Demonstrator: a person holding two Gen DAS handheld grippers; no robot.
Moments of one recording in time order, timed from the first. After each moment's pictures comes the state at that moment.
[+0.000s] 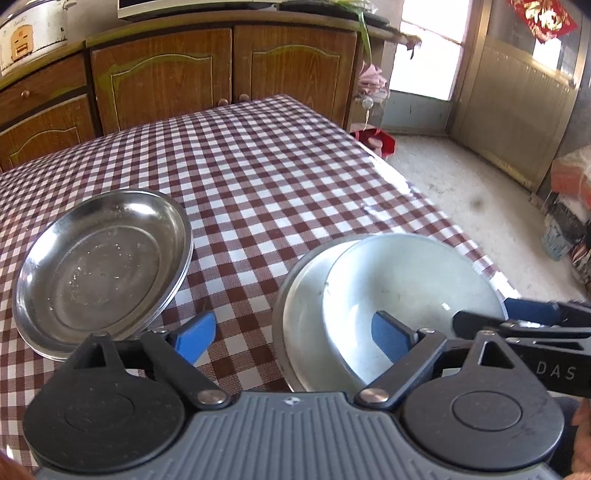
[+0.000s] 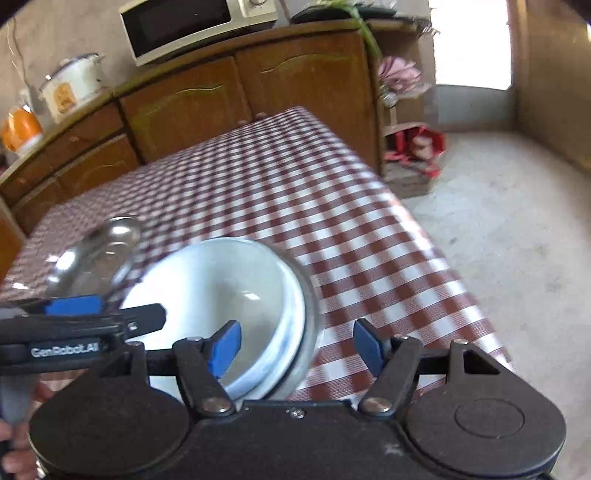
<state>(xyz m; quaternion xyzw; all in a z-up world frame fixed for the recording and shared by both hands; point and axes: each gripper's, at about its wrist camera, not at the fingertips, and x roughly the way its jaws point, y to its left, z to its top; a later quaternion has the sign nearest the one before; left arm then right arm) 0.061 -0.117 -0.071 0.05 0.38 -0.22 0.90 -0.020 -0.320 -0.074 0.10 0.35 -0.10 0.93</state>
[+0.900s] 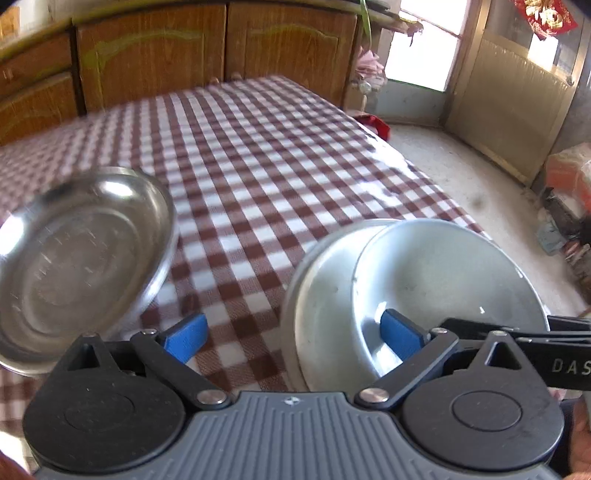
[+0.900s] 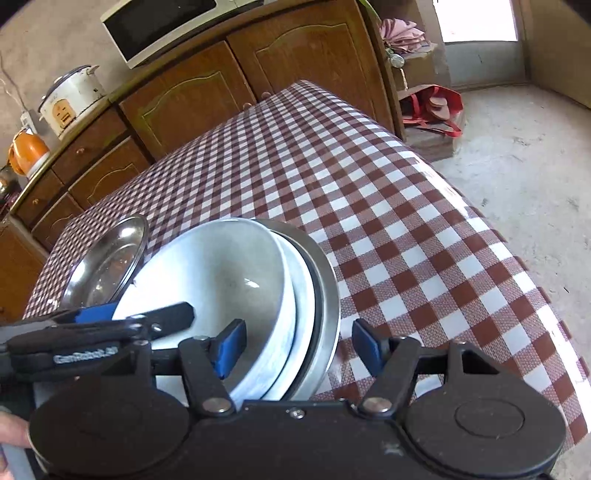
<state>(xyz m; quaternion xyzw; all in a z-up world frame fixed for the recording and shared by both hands) 0.091 -0.116 -0.100 0.02 0.41 -0.25 0.88 0.004 -0.340 -0.104 0.19 0.37 -0.05 0.91</state>
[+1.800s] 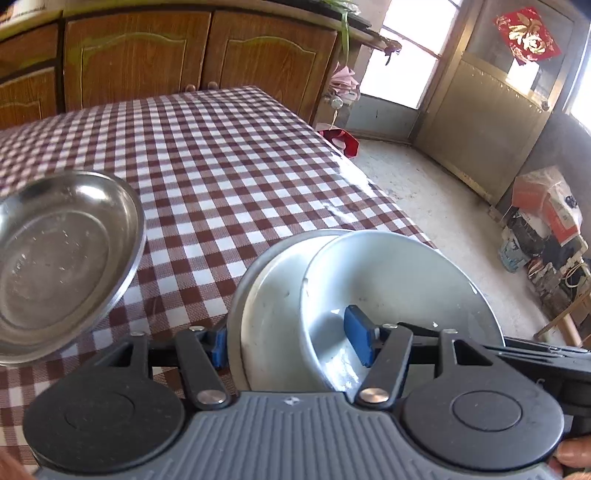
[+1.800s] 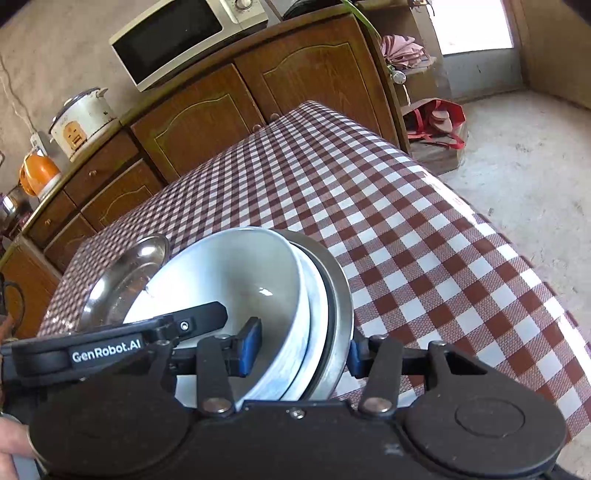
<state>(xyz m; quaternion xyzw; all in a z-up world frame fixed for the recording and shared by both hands) 0.075 -0.113 -0.078 -0.01 0.39 -0.29 0.87 -0.012 -0.329 -0.094 0.21 0.33 -0.04 0.92</state>
